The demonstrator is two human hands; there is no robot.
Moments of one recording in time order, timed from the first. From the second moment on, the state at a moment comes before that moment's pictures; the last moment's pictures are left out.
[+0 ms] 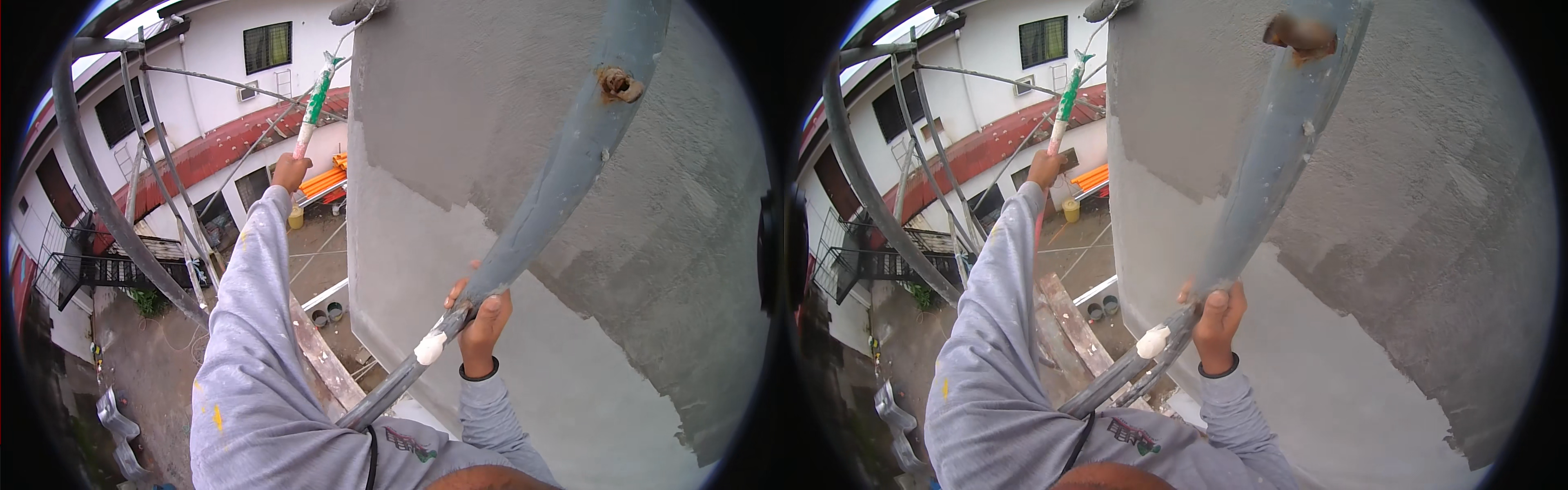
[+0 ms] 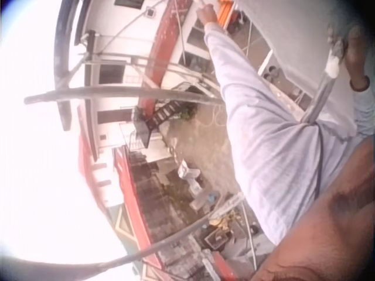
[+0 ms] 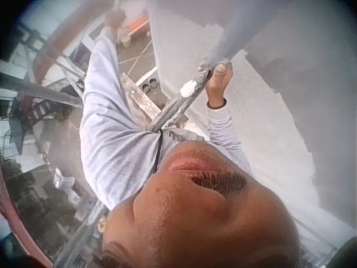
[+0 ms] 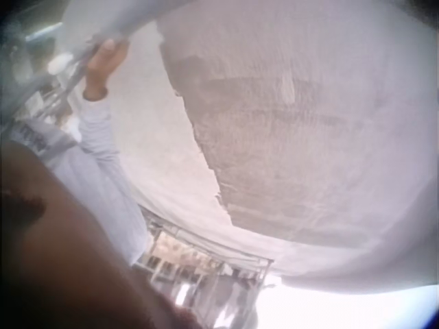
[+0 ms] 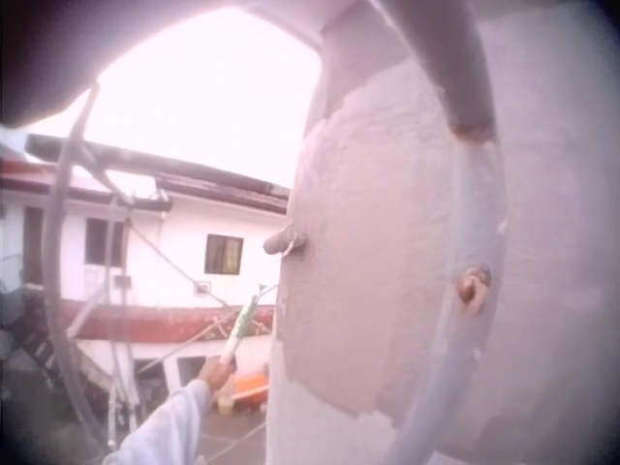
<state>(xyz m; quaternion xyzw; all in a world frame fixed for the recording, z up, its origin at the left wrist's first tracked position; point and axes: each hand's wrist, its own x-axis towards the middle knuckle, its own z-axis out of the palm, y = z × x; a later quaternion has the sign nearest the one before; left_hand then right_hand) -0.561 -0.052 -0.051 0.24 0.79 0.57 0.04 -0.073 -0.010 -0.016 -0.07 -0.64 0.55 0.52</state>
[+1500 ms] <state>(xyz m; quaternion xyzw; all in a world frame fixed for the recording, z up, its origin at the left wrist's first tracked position) -0.428 -0.091 -0.267 0.15 0.73 0.62 0.24 -0.071 -0.007 -0.017 -0.06 -0.65 0.55 0.52</state>
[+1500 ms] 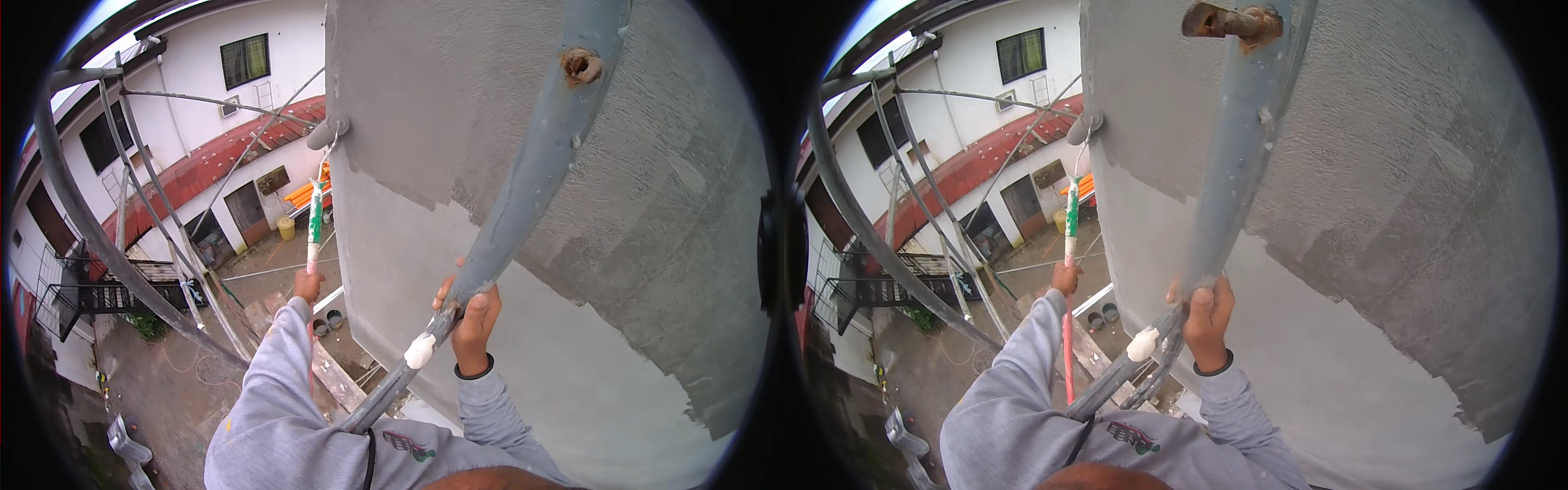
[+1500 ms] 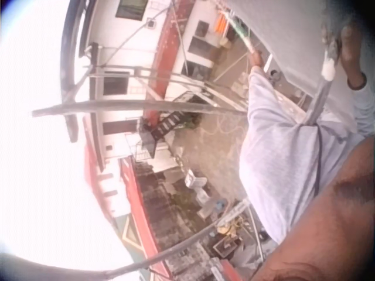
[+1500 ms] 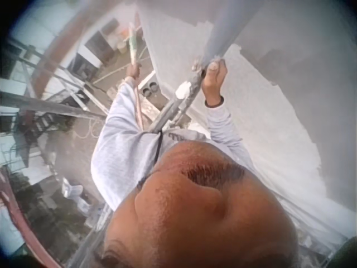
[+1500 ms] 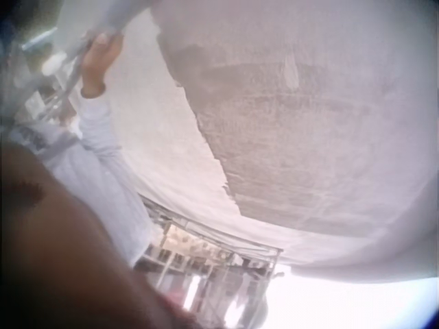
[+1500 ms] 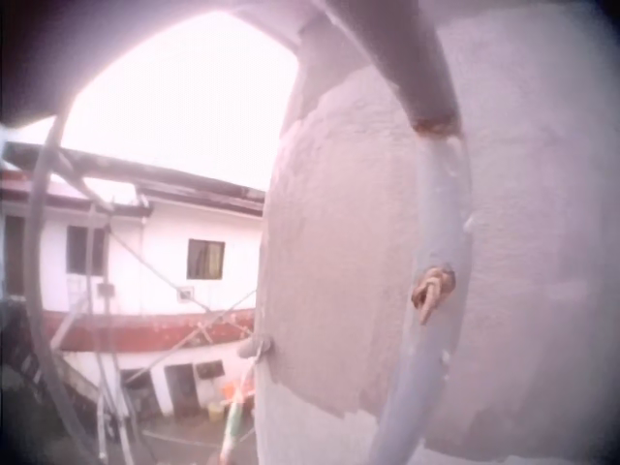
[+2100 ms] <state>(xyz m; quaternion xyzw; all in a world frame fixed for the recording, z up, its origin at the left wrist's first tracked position) -0.489 -0.062 -0.186 0.14 0.88 0.45 0.02 -0.073 -0.008 -0.016 -0.09 -0.65 0.54 0.53</state>
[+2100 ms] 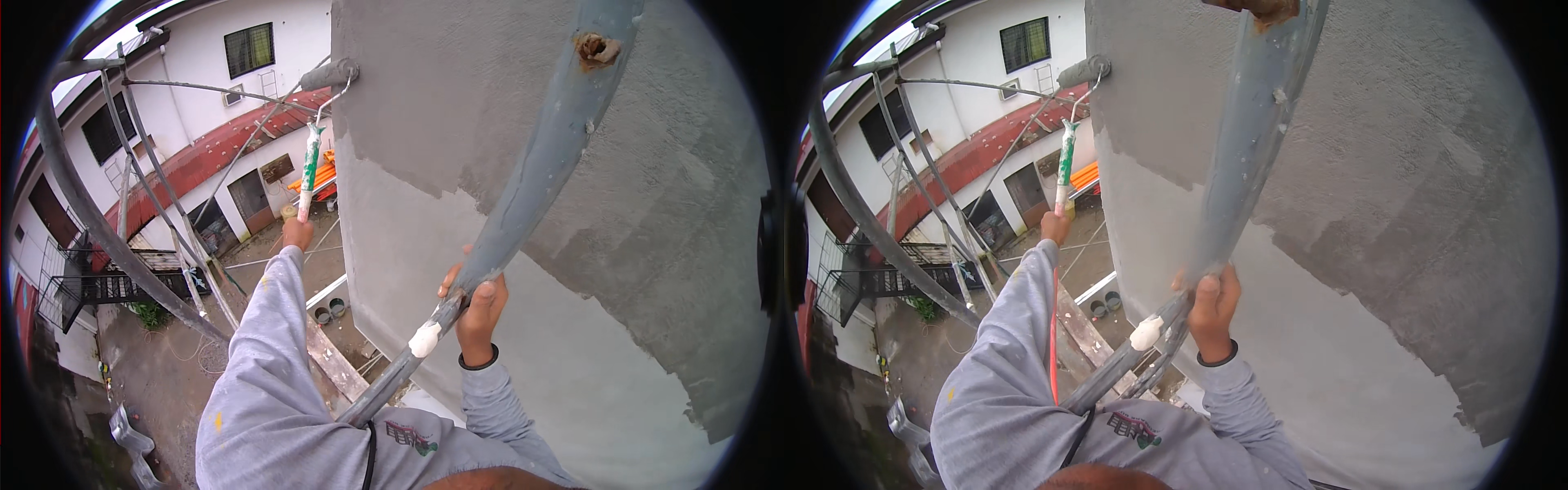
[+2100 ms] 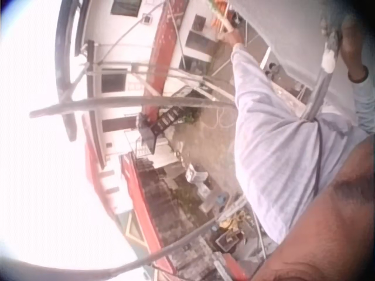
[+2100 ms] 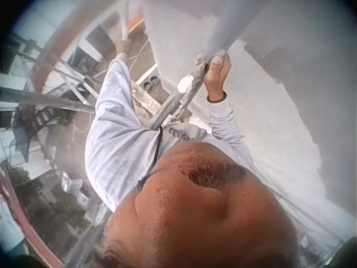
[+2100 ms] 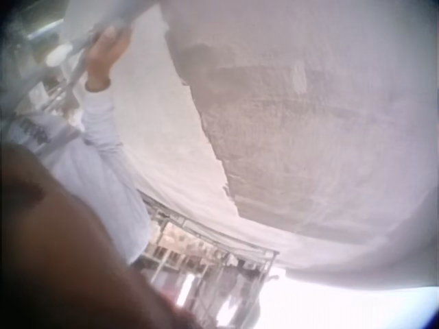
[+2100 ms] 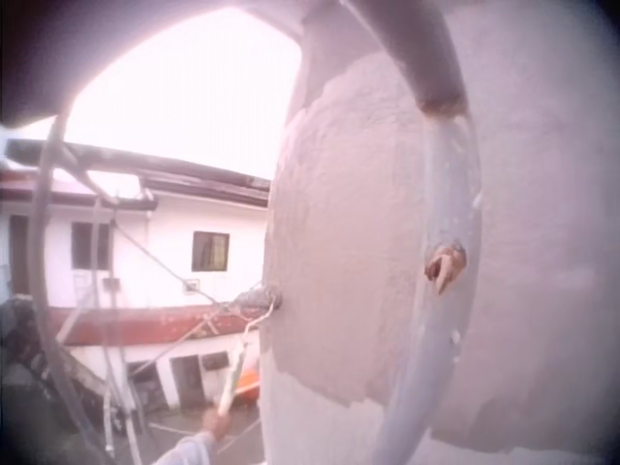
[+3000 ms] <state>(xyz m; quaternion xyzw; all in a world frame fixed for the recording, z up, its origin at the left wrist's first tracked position) -0.556 -0.026 0.061 0.19 0.79 0.58 0.00 -0.075 -0.010 -0.015 -0.07 -0.64 0.55 0.53</state>
